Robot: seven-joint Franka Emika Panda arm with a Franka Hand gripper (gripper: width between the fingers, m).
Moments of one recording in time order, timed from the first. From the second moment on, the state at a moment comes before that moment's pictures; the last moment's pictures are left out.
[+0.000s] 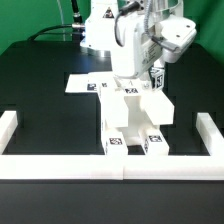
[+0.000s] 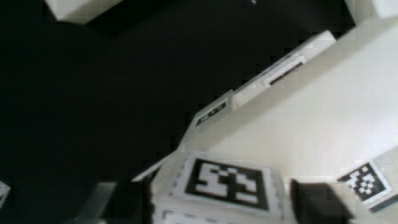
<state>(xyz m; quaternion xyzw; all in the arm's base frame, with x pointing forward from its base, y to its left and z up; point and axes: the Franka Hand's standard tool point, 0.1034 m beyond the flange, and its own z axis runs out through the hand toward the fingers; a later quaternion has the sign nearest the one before) 0.602 0.036 0.110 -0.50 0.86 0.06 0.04</state>
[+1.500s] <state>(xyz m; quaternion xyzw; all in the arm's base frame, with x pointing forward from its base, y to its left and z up) 0.599 0.037 0.116 -0.91 0.42 0.06 0.03</state>
